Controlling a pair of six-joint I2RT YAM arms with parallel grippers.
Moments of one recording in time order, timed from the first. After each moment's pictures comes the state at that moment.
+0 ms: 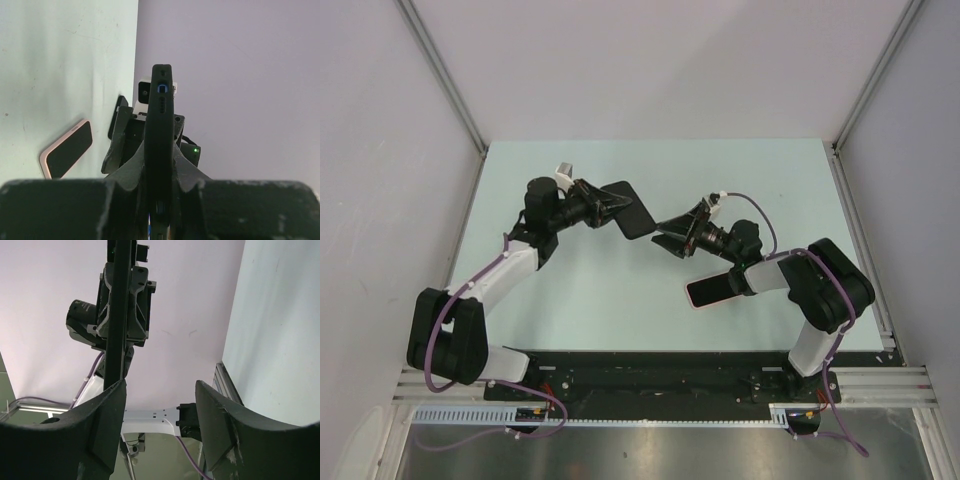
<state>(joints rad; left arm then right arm) -0.28 1.37 0.85 0.28 0.60 -1.37 0.49 1.75 0.62 1.29 -0.64 1.61</state>
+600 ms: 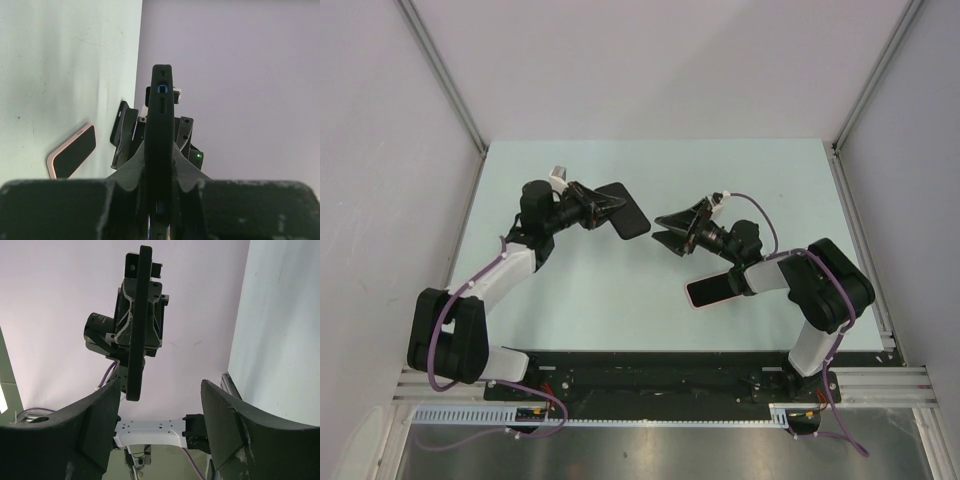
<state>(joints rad) -0.24 1.37 0.82 0.31 0.61 -1.38 0.49 1.75 0.62 1.30 -0.58 1.65</state>
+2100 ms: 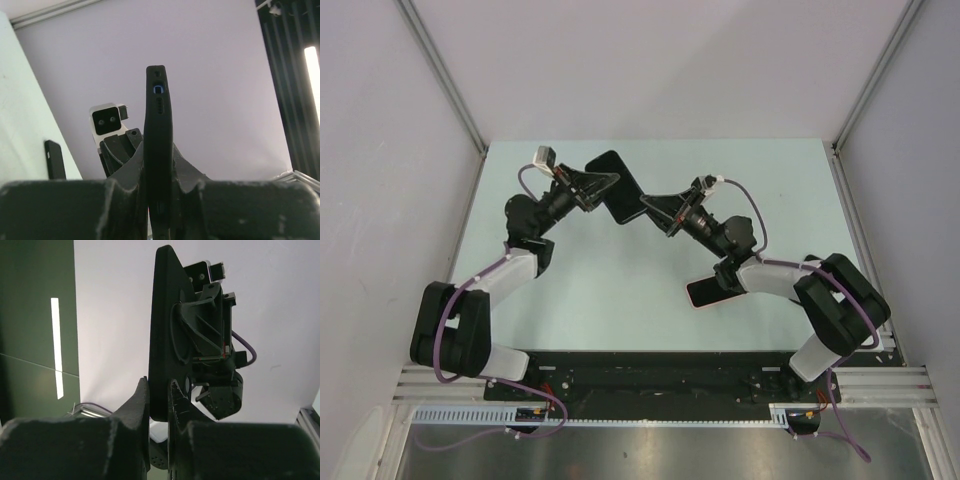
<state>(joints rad) -0.23 1.41 0.73 1.05 0.66 -1.62 0.65 1.60 0.74 1.29 -0.33 1.79</state>
